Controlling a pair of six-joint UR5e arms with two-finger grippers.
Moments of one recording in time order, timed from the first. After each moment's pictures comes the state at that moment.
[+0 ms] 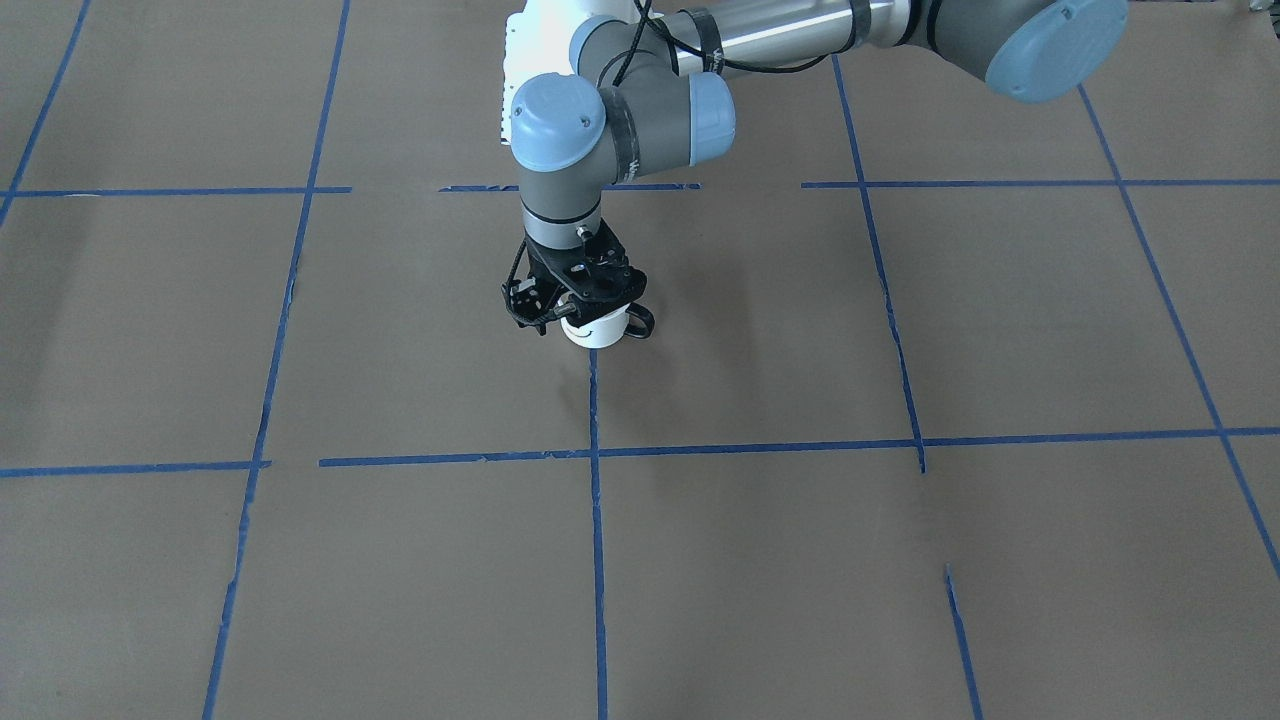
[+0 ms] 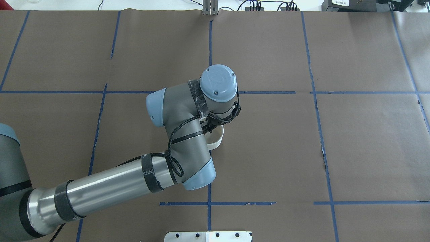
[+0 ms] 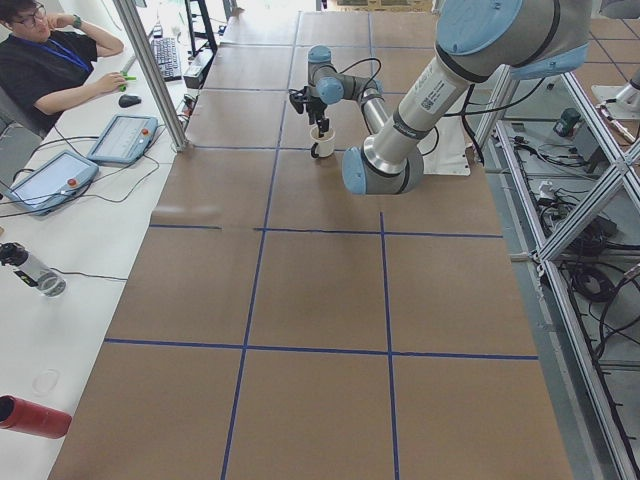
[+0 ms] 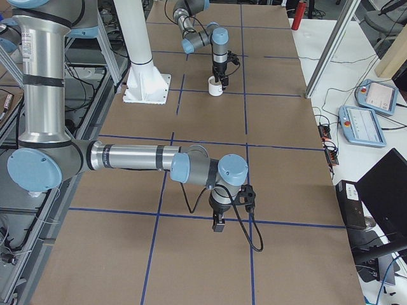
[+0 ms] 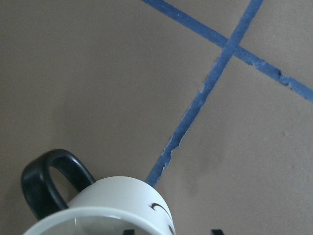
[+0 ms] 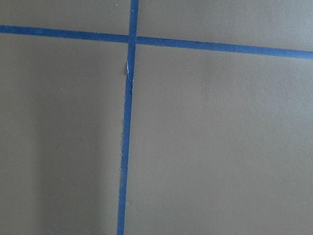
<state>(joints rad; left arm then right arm) -0.49 -2.53 -1.43 -1.59 -1.86 -1.76 1.57 -1.63 1.65 -1.72 2.28 -0.15</state>
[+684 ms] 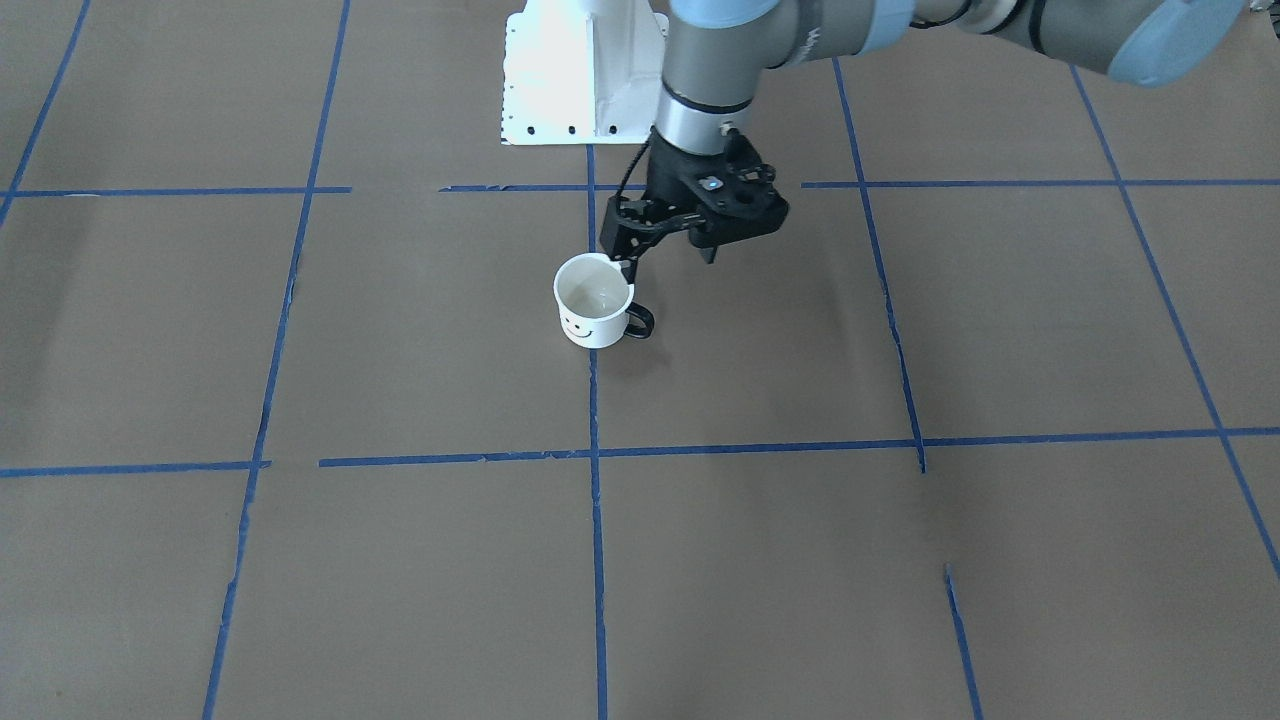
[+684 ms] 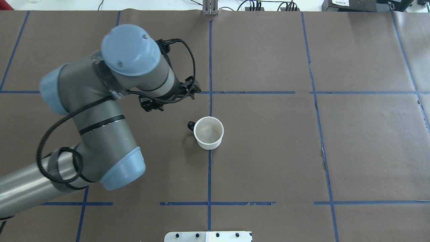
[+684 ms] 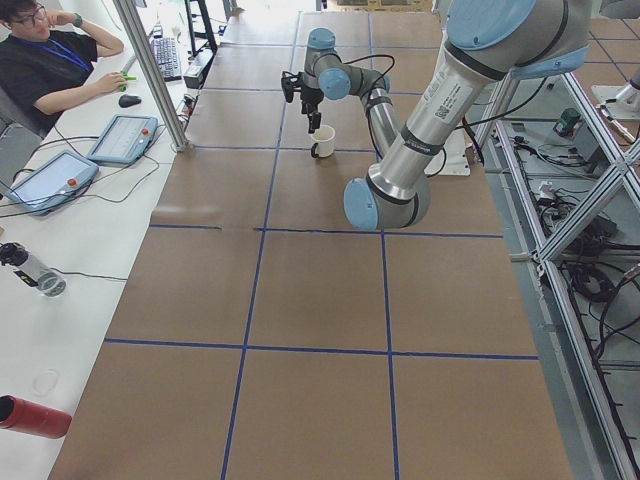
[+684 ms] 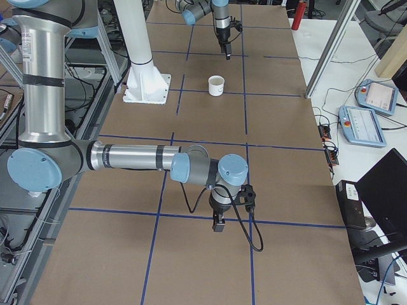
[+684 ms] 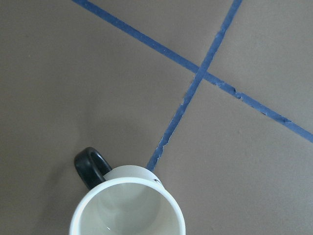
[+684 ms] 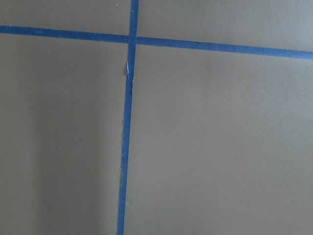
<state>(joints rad) -0.66 -2.24 -1.89 -1.45 -1.88 -1.40 1.57 -1.63 1.65 -1.72 2.28 -0.15</state>
